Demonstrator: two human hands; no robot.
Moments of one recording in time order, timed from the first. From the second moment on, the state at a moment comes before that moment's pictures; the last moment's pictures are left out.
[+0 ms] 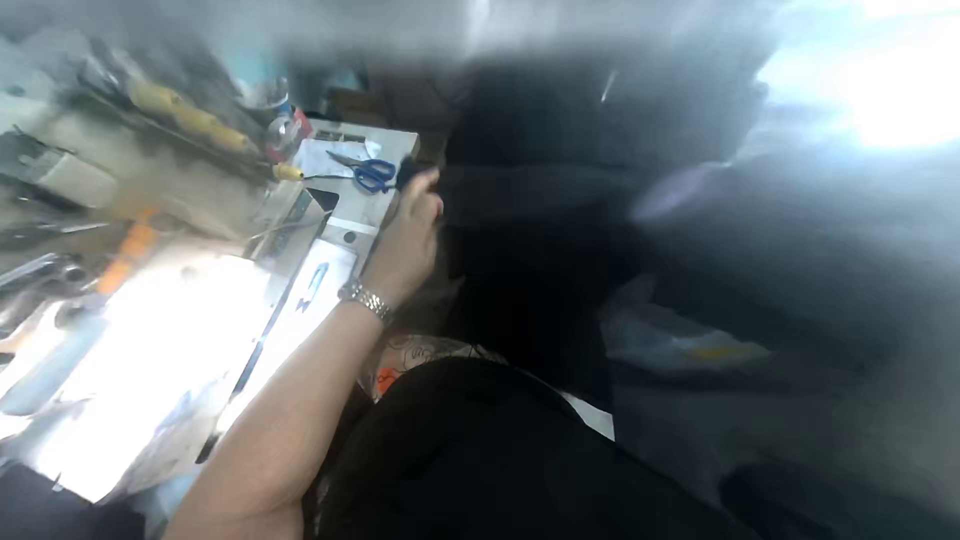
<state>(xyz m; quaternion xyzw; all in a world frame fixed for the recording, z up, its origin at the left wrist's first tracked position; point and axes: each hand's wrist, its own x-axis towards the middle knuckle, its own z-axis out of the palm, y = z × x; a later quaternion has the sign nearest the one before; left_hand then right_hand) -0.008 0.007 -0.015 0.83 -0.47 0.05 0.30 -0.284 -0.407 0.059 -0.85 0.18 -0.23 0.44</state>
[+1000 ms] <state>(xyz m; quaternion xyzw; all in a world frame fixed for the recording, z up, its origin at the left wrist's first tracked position) -0.311 0.382 -0.037 0.87 0.33 0.23 0.29 -0.064 0.154 -0.081 -0.72 -0.51 0.33 0.34</state>
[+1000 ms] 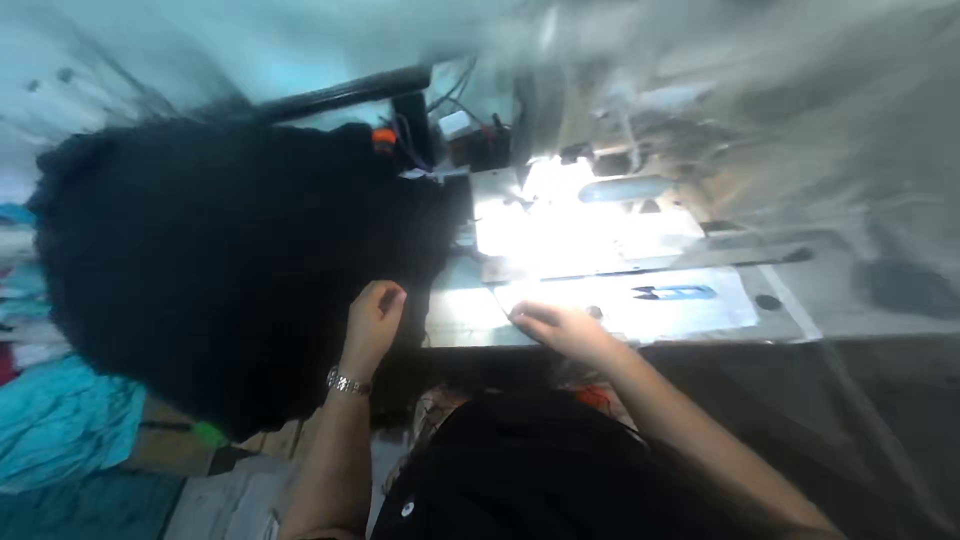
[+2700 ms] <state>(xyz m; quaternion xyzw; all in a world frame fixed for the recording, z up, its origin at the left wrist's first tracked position) -0.311 0.573 0.248 0.82 0.32 0.24 -0.41 -0.114 0.289 0.087 -0.53 -0.73 -0.13 0.41</state>
